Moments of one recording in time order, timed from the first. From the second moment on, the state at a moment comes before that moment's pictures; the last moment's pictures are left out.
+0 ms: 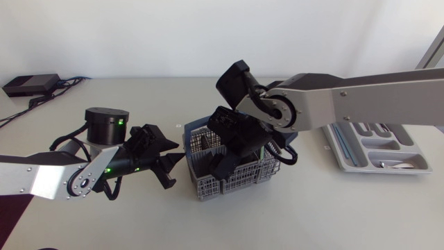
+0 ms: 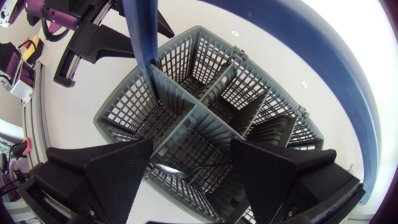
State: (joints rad) left arm -0.38 1.51 0.56 0.34 0.29 0.49; right arm 0.74 1.73 1.19 -0.54 -0.04 -0.28
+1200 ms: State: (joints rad) left arm -0.70 1.45 0.53 0.35 0.18 0.50; right arm 0.65 1.58 1.10 -0.69 0.14 -0.13
